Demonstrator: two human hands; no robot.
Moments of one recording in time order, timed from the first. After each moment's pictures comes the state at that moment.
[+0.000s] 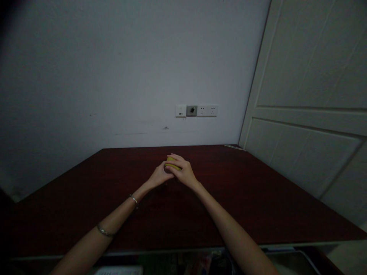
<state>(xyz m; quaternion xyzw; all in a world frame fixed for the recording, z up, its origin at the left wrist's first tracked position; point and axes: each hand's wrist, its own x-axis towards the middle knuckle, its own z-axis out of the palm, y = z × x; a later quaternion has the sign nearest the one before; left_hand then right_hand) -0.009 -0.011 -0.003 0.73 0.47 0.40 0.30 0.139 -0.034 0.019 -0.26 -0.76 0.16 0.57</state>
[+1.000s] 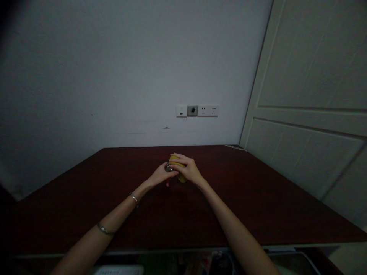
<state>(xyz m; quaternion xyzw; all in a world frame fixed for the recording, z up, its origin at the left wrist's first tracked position) -0.006 -0.020 0.006 0.74 0.37 0.38 0.42 0.158 -0.032 0.030 -0.25 -0.77 0.22 0.54</state>
